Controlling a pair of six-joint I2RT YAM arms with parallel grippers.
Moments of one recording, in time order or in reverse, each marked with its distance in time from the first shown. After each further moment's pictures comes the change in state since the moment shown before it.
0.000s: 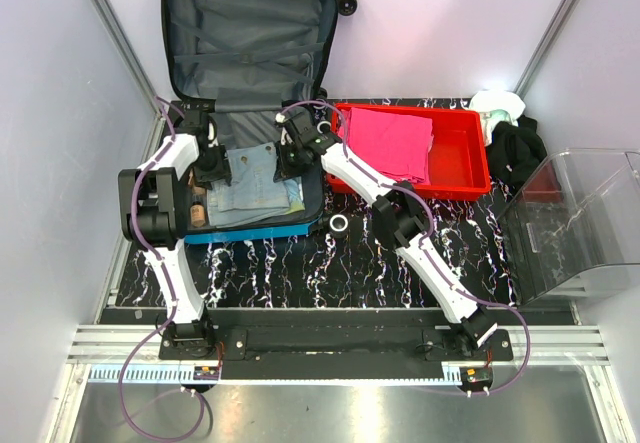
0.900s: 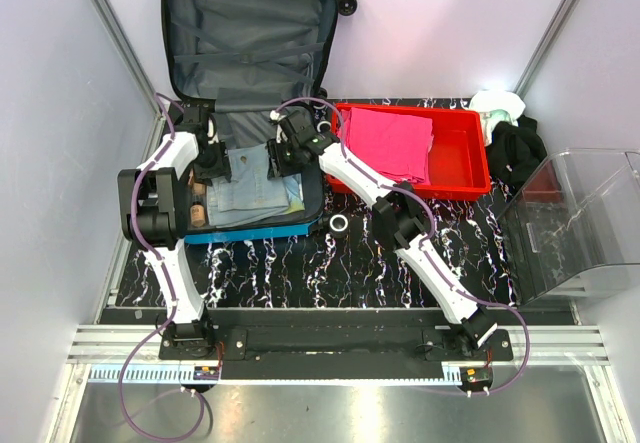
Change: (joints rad) left arm 0.001 0.000 0.025 0.001 0.010 0.027; right arm 0.014 -0.024 0.002 0.011 0.037 -0.034
